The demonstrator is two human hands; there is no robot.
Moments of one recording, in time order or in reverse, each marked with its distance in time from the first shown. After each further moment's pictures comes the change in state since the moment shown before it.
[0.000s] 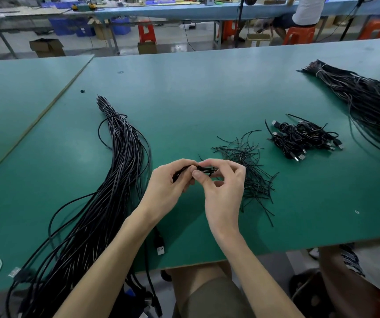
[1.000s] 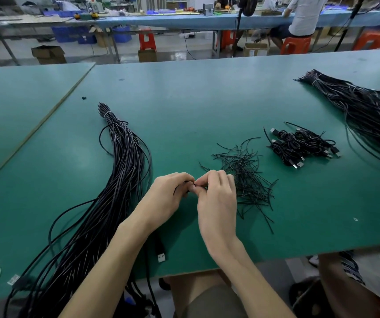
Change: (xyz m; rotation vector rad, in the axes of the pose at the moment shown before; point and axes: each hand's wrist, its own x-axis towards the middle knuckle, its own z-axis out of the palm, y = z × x) left_hand -0.001 -0.001 -0.013 0.442 -0.103 0.089; right_hand -0.005 0.002 0.010 -0.573 0.004 -0.297
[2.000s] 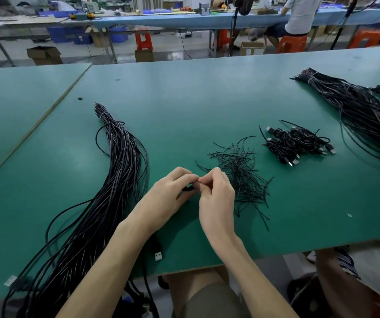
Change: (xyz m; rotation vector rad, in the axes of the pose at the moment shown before) left_hand -0.004 0.005 0.005 0.087 -0.033 0.142; right_hand 0.004 0.008 -0.005 0.311 -0.128 0.284
